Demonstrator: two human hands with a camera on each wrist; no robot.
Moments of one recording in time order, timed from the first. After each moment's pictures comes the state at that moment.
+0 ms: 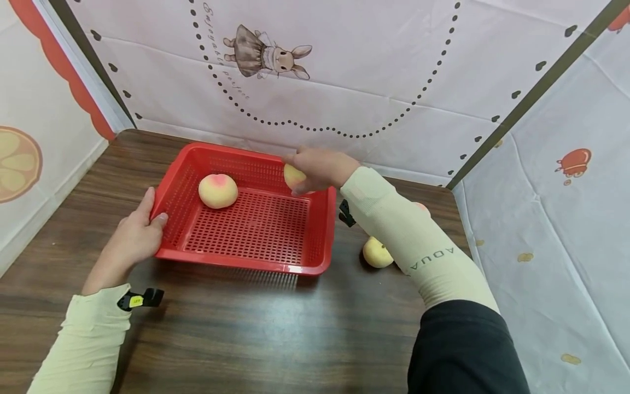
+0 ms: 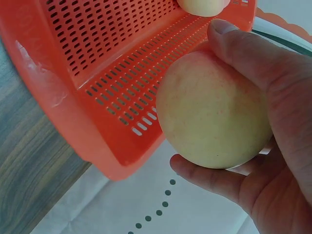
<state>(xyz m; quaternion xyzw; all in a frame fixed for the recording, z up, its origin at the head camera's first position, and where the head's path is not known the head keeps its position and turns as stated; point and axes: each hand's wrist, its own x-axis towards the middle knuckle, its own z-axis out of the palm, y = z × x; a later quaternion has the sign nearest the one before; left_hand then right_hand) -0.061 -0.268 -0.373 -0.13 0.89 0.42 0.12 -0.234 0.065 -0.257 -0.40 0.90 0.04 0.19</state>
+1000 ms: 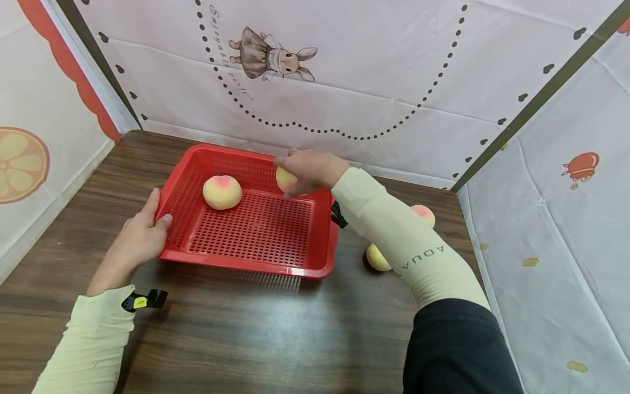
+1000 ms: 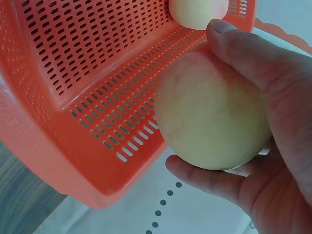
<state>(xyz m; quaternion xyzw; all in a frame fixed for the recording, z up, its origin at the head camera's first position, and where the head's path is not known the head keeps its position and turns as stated) -0.061 -0.269 -0.373 -0.13 0.89 0.42 0.11 -0.236 0.039 -0.262 -0.41 0.89 0.05 0.20</state>
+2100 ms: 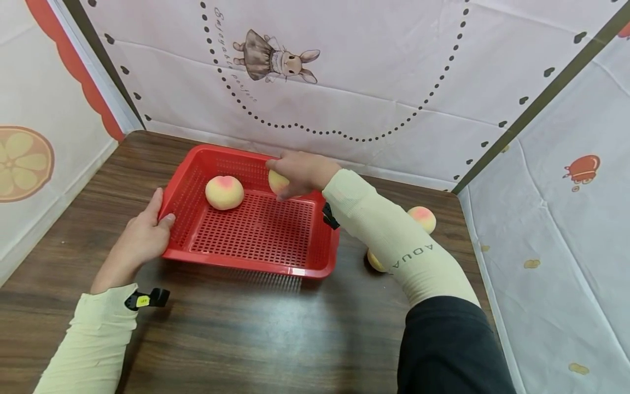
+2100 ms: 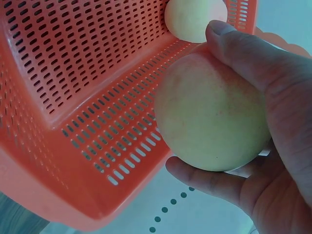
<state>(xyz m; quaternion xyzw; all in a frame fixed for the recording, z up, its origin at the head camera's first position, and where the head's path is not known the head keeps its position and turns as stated) -0.059 -0.270 -0.373 -0.13 0.89 0.42 0.11 -0.233 0.021 -0.269 -0.43 0.88 0.05 0.19</state>
